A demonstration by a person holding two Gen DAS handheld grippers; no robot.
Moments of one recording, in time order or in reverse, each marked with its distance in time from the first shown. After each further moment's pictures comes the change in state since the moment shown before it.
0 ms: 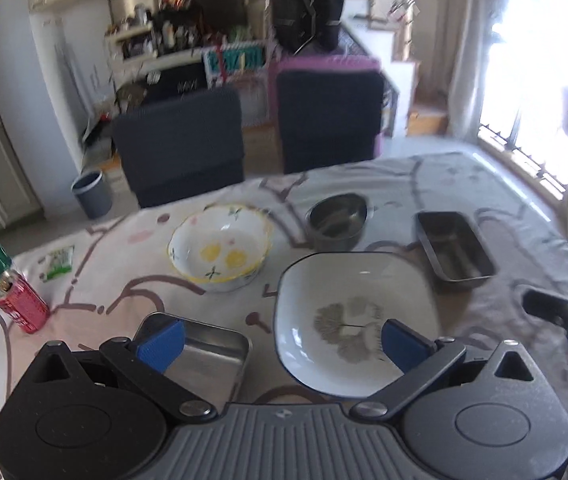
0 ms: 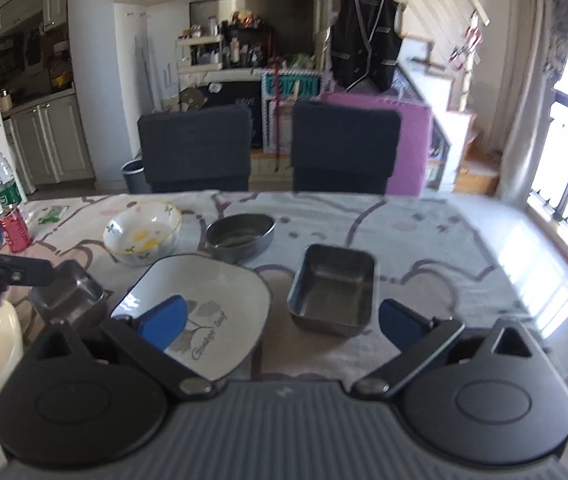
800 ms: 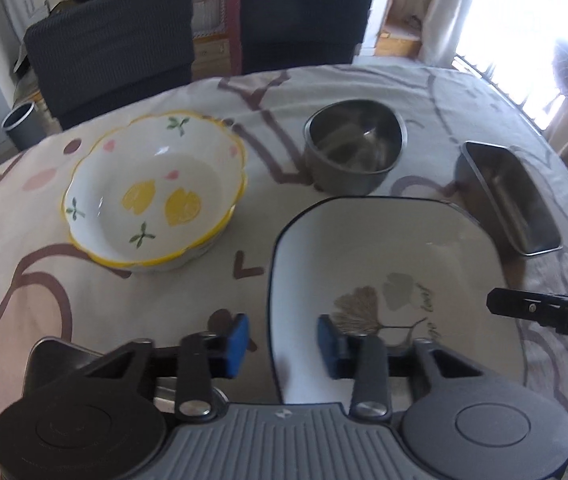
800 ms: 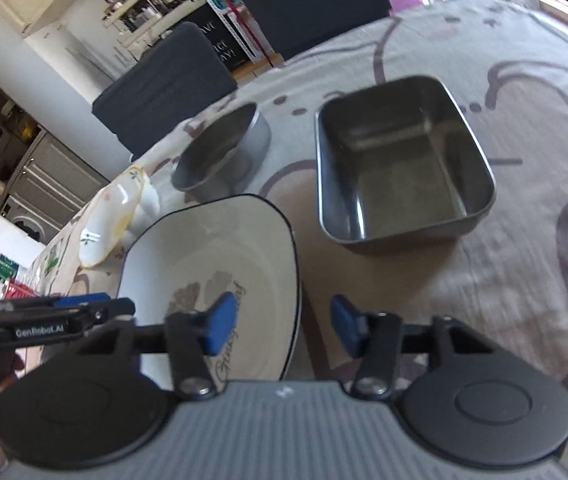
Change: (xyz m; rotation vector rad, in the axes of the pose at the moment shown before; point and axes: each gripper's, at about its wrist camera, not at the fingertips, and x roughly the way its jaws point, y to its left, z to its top) left arm 0.169 0.023 0.017 0.019 0.268 -0.170; right arm 0.190 -0.035 -0.030 0.473 0.292 0.208
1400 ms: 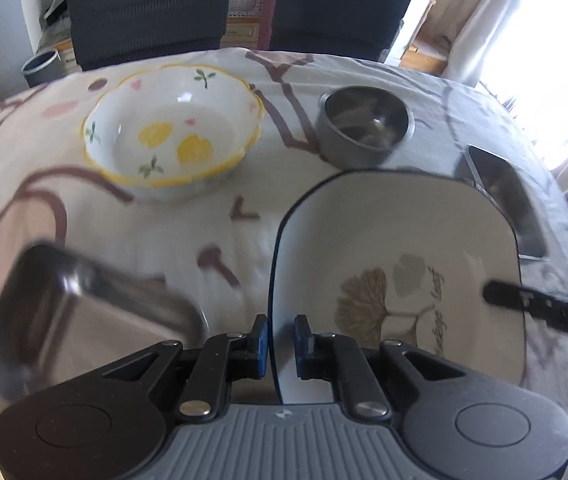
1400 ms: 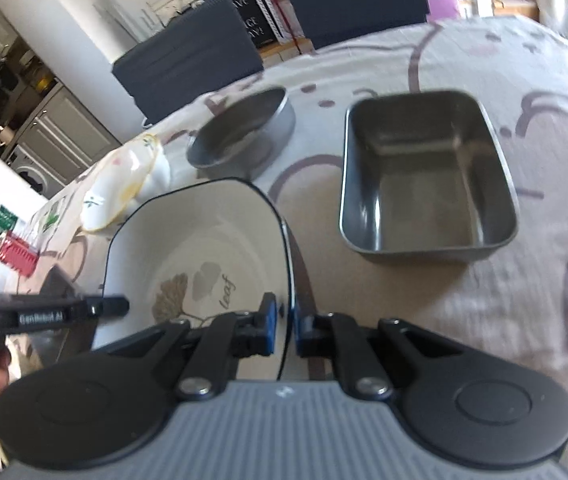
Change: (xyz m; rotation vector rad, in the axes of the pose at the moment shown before) left arm -0.019 -0.003 -0.039 -0.172 0.008 -0.056; right arm -0.005 0.010 0.006 -0.162 0.044 0.008
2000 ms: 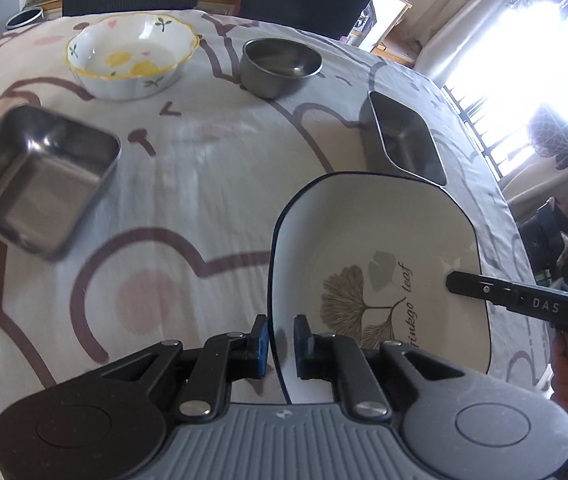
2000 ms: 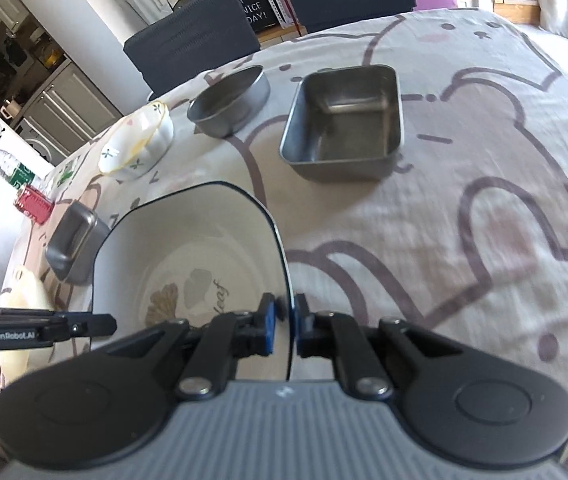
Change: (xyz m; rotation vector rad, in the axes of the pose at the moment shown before) left arm -0.042 -0.048 -0.089 -0.088 0.026 -0.149; right arm -0.091 -0.037 -0.057 -0.037 0.064 -0.013
